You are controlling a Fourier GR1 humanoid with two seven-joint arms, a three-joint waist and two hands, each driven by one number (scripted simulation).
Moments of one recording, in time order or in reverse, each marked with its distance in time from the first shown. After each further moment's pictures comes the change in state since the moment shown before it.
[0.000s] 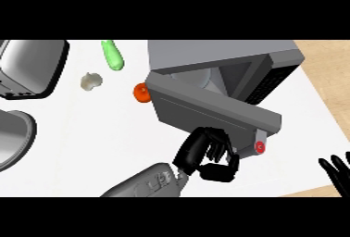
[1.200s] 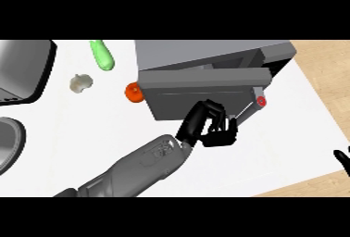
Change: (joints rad) left arm -0.204 -0.020 0.037 0.203 0.371 -0.015 -0.113; right arm -0.037 -0.060 -0.049 -0.108 -0.132 -0.081 0.141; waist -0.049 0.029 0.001
